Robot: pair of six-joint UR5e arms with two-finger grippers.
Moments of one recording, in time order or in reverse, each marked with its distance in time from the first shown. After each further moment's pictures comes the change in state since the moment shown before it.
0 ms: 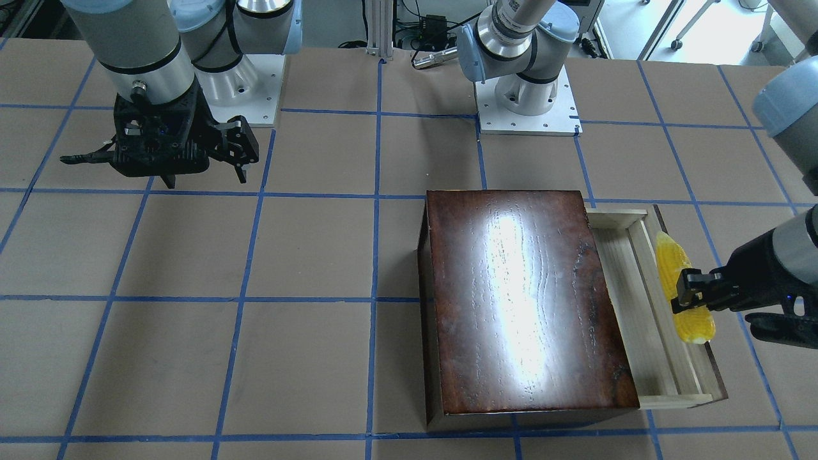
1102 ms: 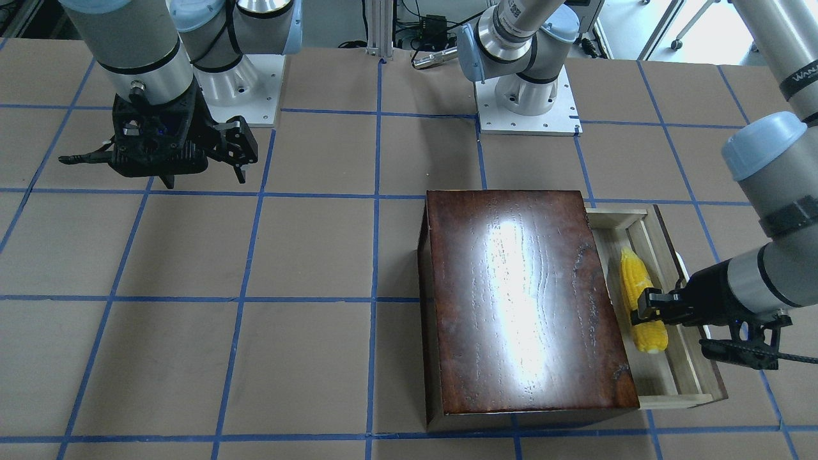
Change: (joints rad) left arm -0.002 -0.060 -0.068 0.039 -0.087 0.011; right arm -0.002 0.000 0.000 0.000 0.000 0.000
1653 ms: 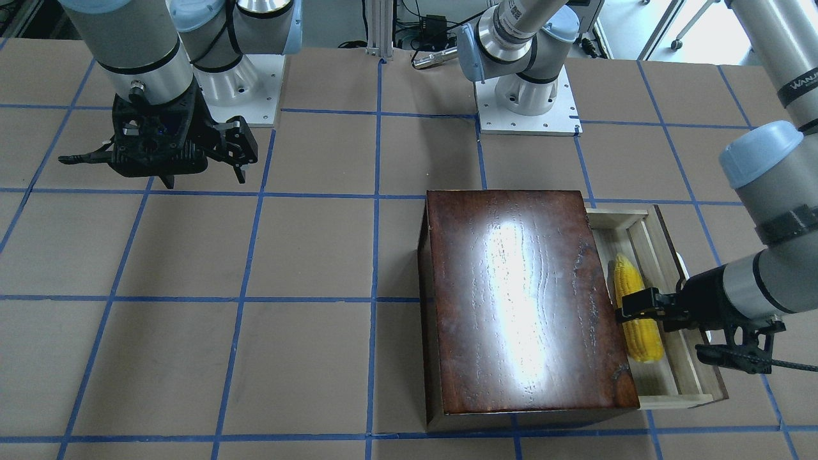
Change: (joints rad) left arm 0.000 -0.007 0.000 0.000 -0.004 -0.005; right arm -0.001 0.000 0.000 0.000 0.000 0.000
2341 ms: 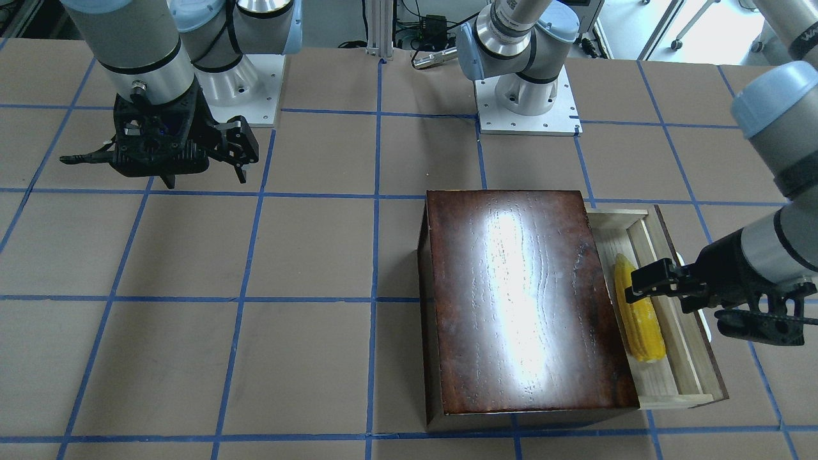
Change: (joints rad) left arm -0.036 0.105 0.049 -0.084 0.026 -0.072; right arm 0.003 0.000 0.000 0.000 0.000 0.000
